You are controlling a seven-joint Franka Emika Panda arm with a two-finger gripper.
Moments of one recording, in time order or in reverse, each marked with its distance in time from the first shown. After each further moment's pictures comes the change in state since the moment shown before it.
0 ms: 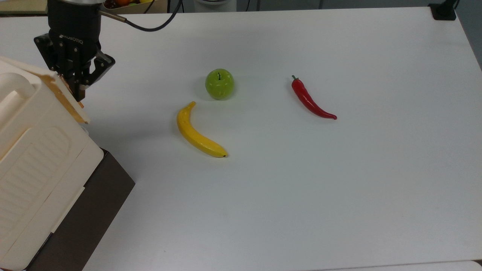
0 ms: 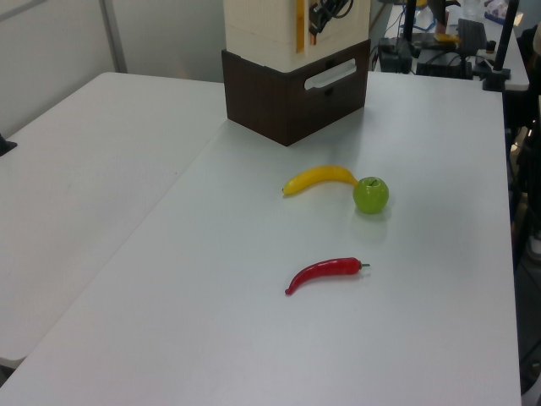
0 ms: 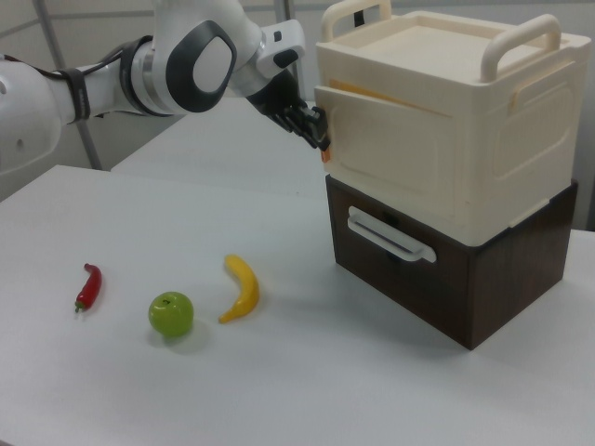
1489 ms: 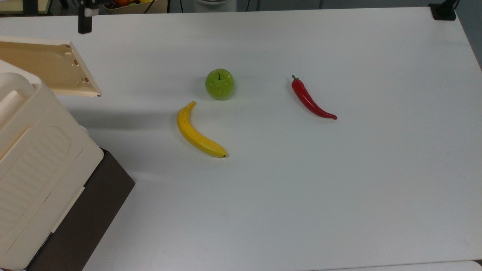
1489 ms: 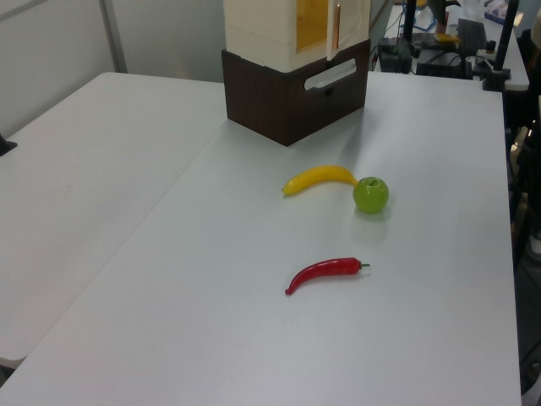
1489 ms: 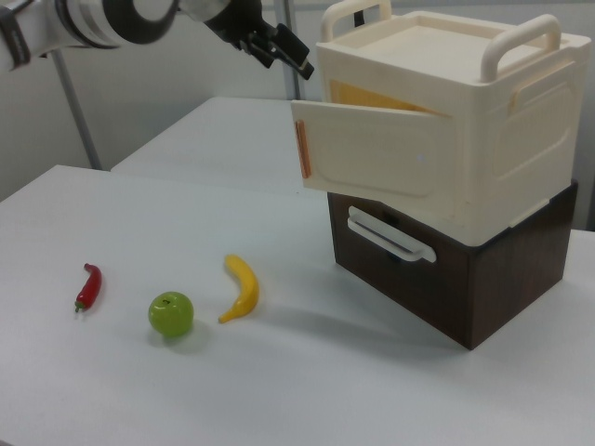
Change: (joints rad) arm 0.007 -0.125 0.003 0.089 0.073 -0.089 0.008
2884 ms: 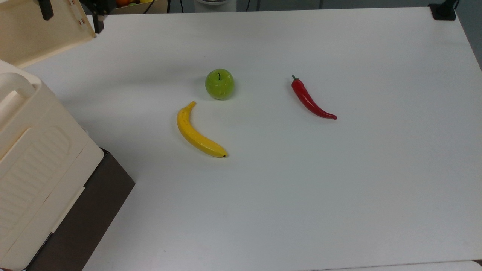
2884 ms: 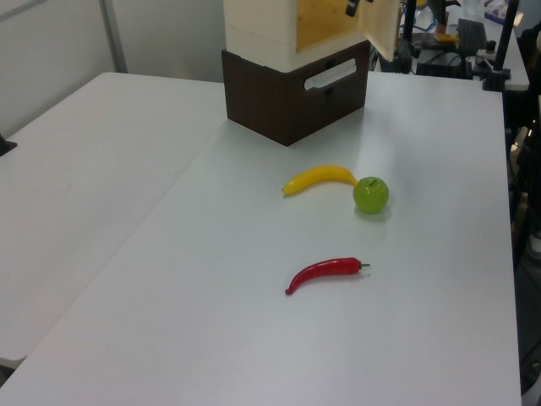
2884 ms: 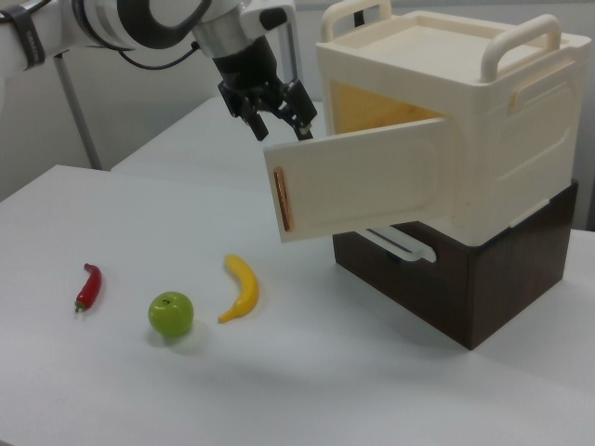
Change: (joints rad) arm -0.048 0.005 -0.015 0.002 0.035 -0.380 -0.249
